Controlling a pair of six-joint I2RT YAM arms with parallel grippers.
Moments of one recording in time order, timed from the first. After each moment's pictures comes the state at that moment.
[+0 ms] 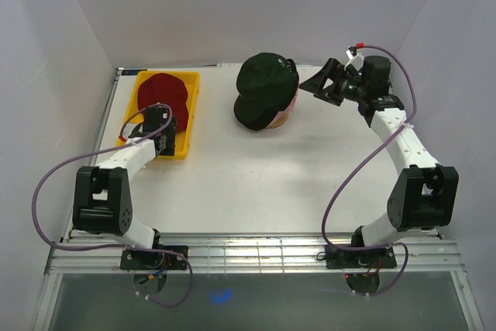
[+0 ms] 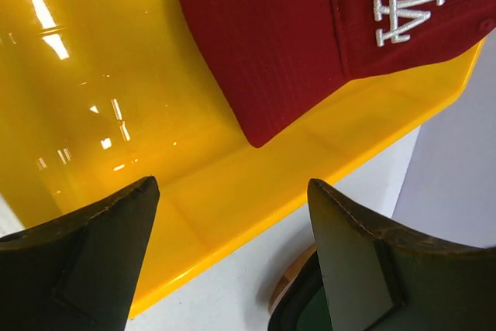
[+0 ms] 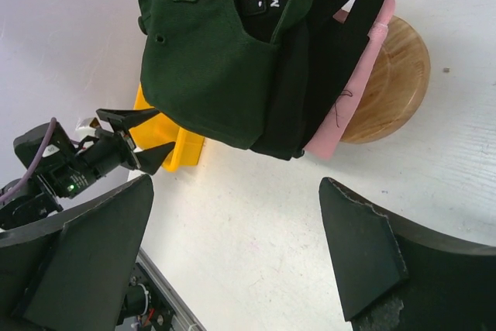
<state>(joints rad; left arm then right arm) -0.09 1.50 0.87 -0.25 -0.27 -1.51 0.09 1.52 1.28 -0.16 -0.67 0.60</state>
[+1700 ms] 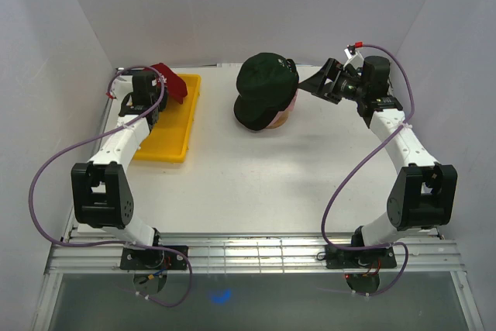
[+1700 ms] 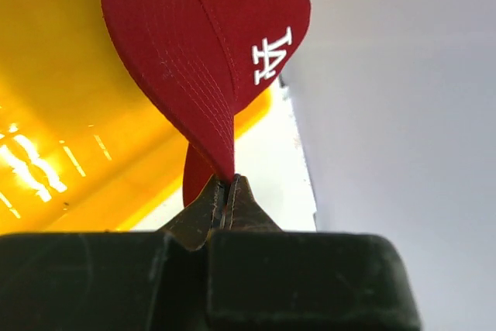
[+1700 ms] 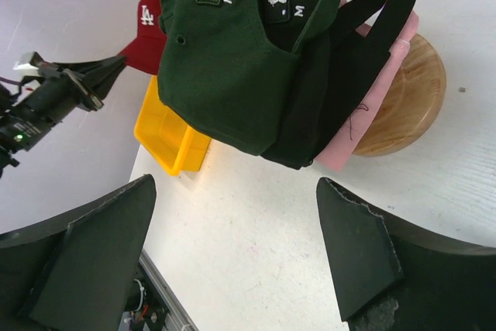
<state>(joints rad) -0.06 1.57 1.19 -0.16 -0.30 -1.29 0.09 1.53 1.26 -0.08 -0.72 0.59</state>
